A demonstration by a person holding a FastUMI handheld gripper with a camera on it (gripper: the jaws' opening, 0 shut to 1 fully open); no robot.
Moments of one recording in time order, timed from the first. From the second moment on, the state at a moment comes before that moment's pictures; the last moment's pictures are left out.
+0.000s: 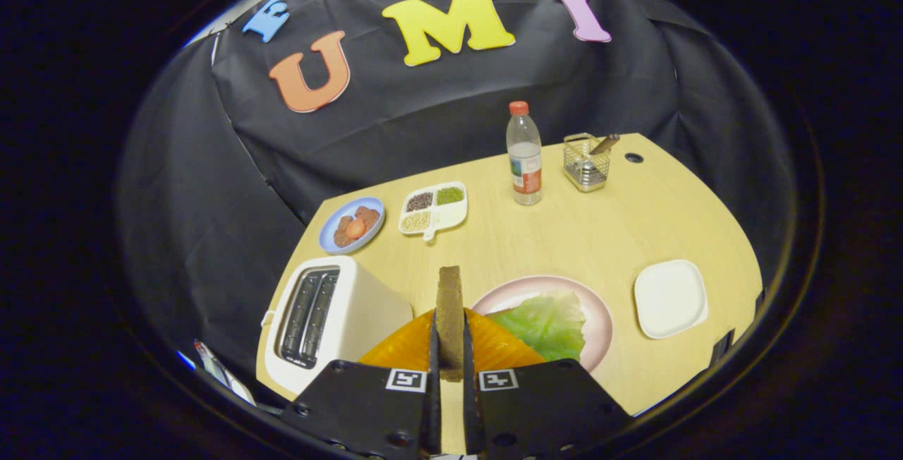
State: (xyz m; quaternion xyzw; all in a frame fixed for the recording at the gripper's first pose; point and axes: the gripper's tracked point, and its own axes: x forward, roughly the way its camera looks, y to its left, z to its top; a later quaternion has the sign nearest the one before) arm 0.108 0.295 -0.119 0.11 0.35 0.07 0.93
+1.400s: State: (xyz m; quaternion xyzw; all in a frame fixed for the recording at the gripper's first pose) arm 0.127 0.209 -0.197 -0.02 0.31 0.04 0.95
